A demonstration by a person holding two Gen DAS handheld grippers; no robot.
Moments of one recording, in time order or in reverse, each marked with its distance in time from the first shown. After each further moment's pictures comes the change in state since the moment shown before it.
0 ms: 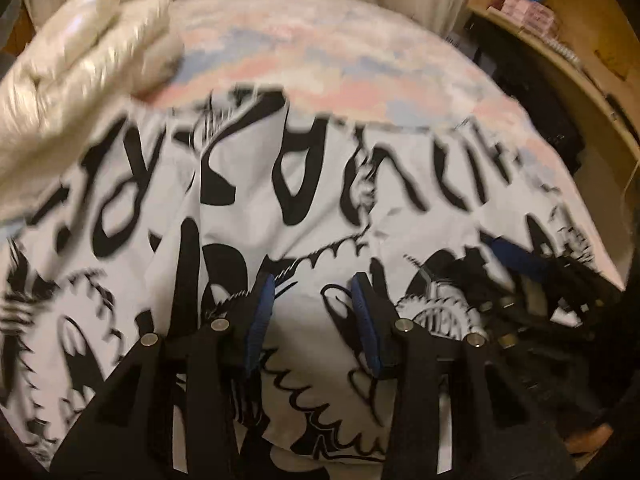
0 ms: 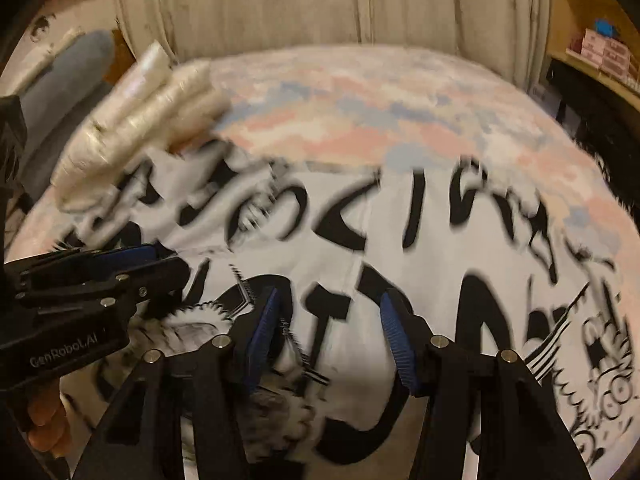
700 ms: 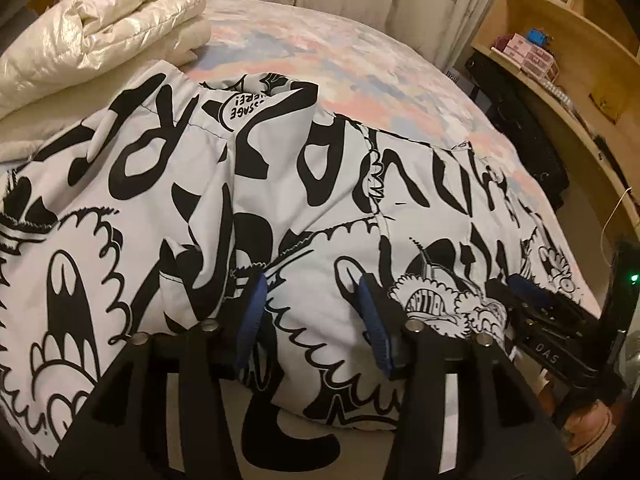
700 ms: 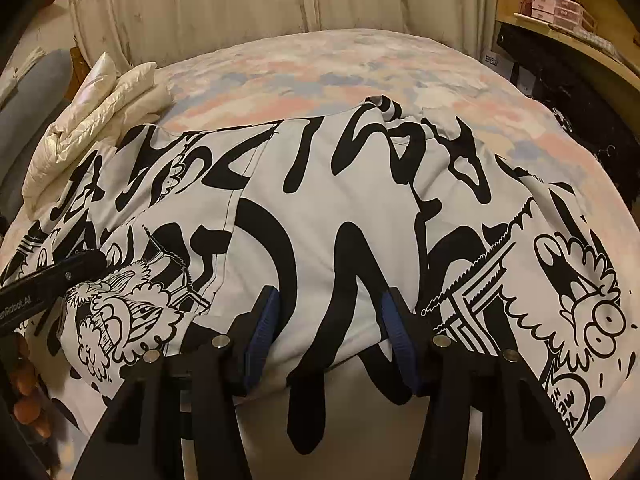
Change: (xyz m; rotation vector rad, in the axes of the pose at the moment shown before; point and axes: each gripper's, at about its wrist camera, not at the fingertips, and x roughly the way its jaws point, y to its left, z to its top) left arm -0.017 0.025 -0.034 -0.114 -0.087 -0.103; right arm -0.011 -0.057 -0.046 0.120 0.003 -0.089
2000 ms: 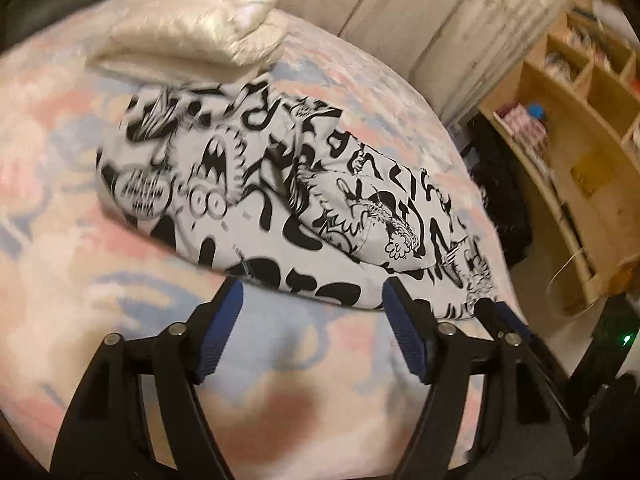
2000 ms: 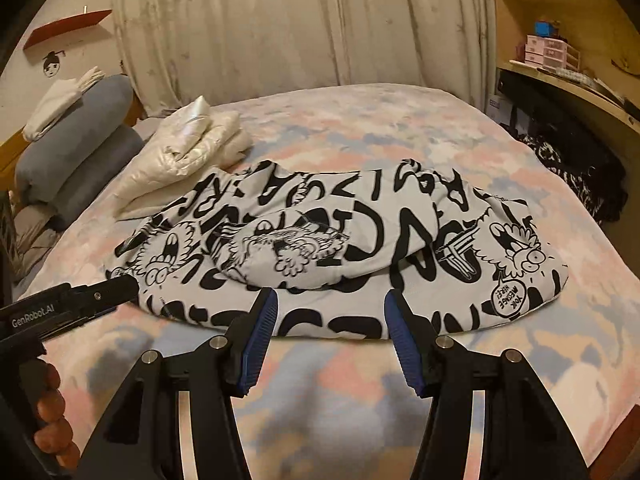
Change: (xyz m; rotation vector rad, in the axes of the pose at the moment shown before) left arm -0.194 0.023 -0.106 -0.290 -0.073 -0.070; right arm -0.215 0.080 -0.088 -0.022 -0.159 0.083
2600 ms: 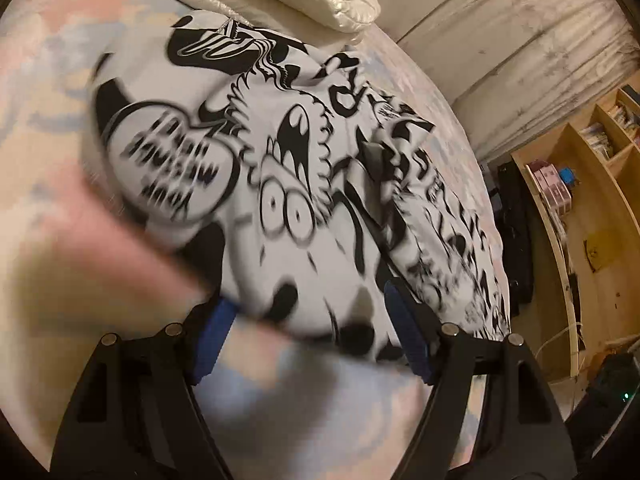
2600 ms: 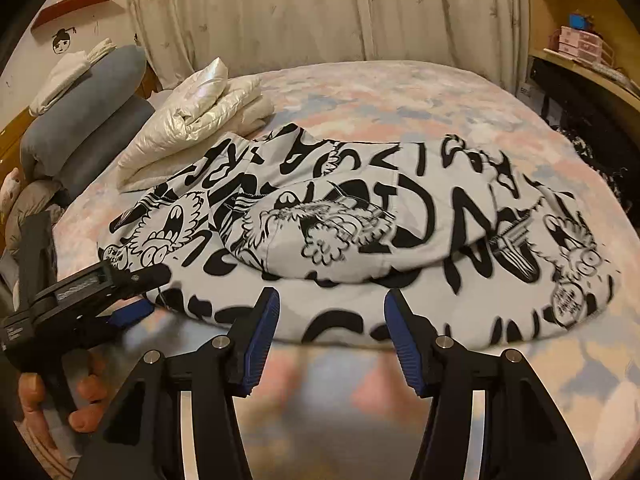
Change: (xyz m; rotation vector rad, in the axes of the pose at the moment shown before) left arm 0.093 0.078 0.022 -0.233 0.000 0.004; right arm 0.090 0.019 0.007 -0.050 0.096 0.063
